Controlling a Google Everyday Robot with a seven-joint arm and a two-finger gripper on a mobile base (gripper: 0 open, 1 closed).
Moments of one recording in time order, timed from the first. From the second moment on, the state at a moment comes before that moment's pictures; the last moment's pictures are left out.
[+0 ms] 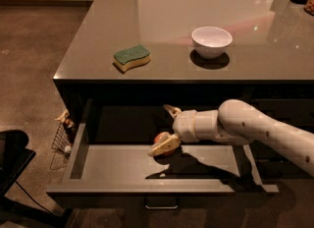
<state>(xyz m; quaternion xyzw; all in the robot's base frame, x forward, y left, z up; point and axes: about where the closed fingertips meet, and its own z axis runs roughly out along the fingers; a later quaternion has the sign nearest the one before) 0.559 -0.017 0.673 -0.52 0.68 0.27 0.44</state>
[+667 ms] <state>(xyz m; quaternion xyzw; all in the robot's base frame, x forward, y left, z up) 0.563 -0.051 0.631 -0.55 0.72 0.22 0.37</state>
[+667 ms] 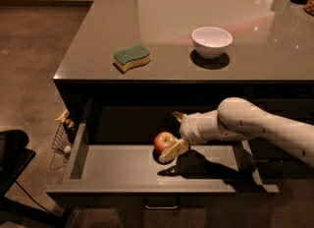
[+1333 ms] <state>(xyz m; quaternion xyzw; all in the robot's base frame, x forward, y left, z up) 0.542 -0.037 0.633 -0.57 0.72 0.22 0.34</state>
